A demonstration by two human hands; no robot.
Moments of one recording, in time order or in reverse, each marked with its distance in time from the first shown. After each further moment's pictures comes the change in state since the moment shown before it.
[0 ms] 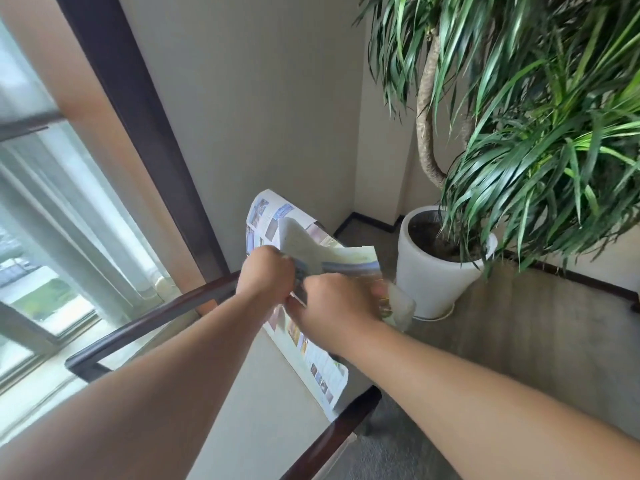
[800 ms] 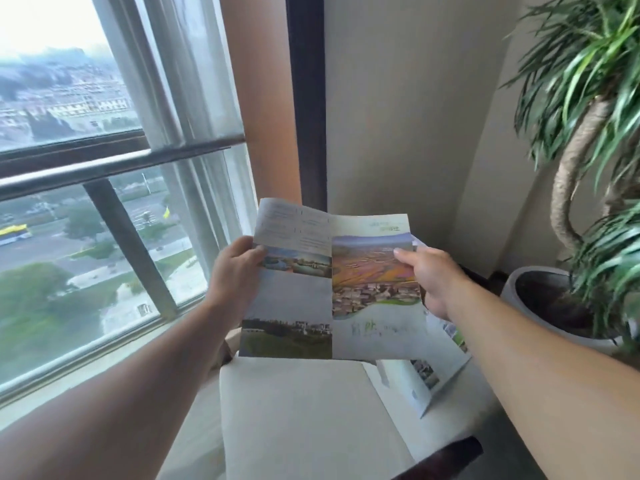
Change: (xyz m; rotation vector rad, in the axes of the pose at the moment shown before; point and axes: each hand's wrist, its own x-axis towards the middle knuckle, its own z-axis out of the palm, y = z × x) left_hand -0.059 -0.128 -0.223 -0.635 0.303 0.053; right_hand 0.075 -0.077 -0.001 1.192 -0.087 0.404
